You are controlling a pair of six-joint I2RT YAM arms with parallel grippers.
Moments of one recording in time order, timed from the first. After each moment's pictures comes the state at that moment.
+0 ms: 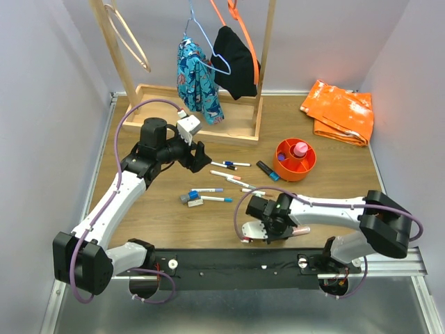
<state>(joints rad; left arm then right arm) -0.33 1.16 0.97 -0.29 0.59 0.12 1.11 1.43 0.71 -0.86 0.03 -0.71</state>
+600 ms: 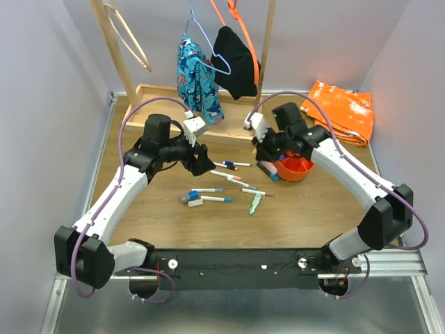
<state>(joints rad) -0.35 1.20 1.04 -0.41 0.73 0.17 0.58 1.52 1.37 -0.75 -0.29 -0.50</state>
